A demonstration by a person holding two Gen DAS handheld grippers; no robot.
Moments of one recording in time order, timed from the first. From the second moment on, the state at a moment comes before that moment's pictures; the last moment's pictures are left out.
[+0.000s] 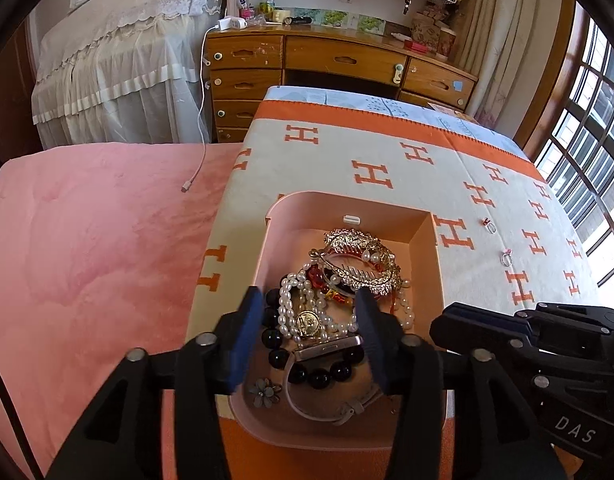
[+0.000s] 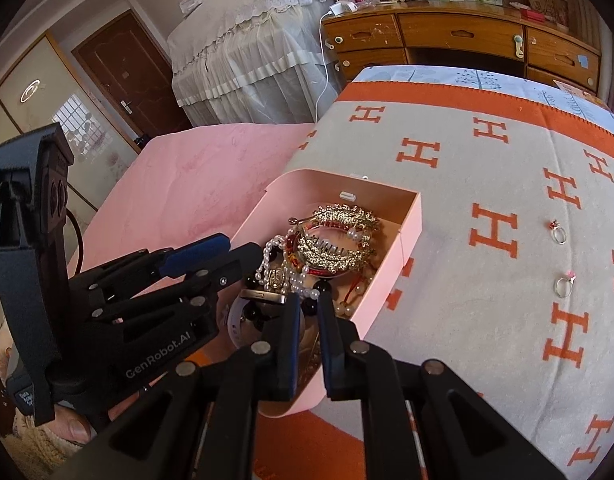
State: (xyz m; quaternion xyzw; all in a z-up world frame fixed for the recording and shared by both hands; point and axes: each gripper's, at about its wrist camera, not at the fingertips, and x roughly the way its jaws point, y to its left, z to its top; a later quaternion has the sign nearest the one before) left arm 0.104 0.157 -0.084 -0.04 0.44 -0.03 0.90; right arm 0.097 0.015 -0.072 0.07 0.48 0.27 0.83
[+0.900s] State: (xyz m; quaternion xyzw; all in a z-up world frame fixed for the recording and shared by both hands) left arm 0.070 0.131 -0.066 -0.01 0.43 -0.03 0.90; right arm 0.072 -0.015 -0.061 0.07 0.47 0.27 0.84
